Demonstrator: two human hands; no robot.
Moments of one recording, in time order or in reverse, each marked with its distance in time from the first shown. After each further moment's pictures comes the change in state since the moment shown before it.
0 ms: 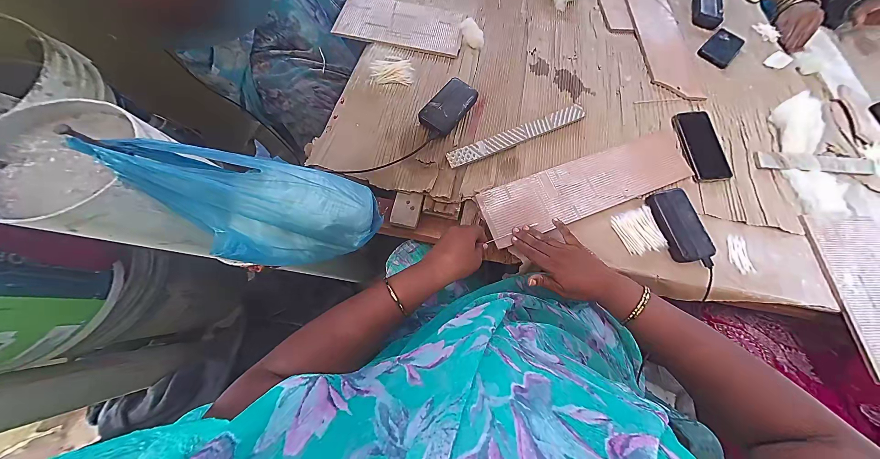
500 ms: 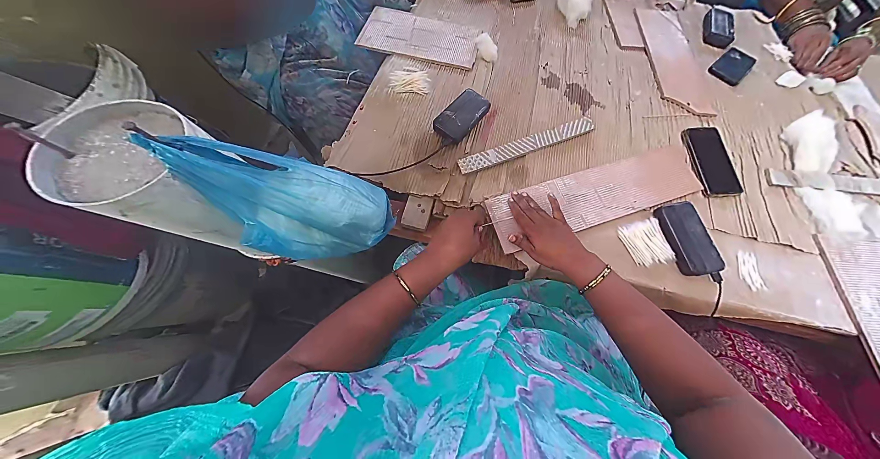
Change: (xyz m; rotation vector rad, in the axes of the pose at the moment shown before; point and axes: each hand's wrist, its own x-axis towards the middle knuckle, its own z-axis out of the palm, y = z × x) left_hand 0.011 -0.011 -0.012 0.045 0.224 0.000; right_hand 0.072 0.015 0.006 -0.066 0.193 0.203
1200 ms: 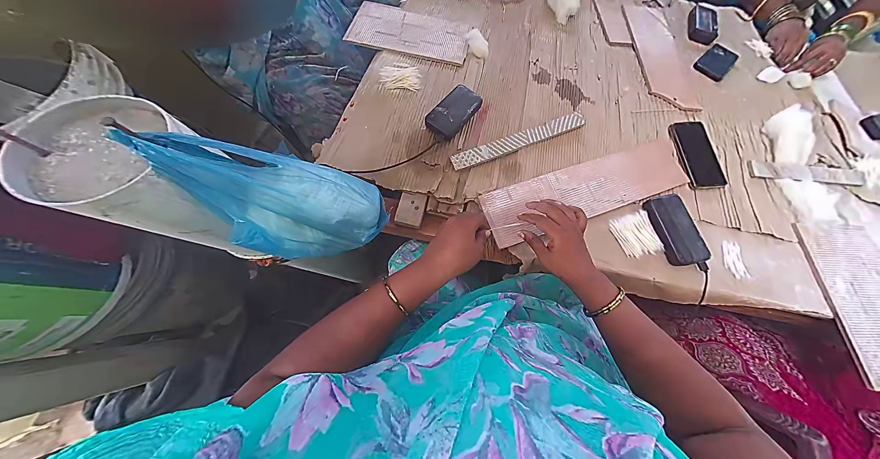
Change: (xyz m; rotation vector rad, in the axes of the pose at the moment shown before) left_hand -0.027 0.017 -0.005 -0.084 0.035 0.124; right_hand -0.038 -0.022 -0.018 0.241 0.461 0.075
